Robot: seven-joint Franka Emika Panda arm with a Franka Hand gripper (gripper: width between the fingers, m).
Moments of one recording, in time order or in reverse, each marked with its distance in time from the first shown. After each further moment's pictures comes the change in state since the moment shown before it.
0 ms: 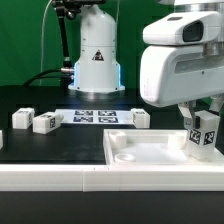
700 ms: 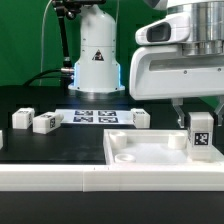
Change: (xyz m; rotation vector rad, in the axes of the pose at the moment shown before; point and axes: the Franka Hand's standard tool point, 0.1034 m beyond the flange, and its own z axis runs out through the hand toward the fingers) arm -0.002 0.003 0.001 0.012 0.078 0.692
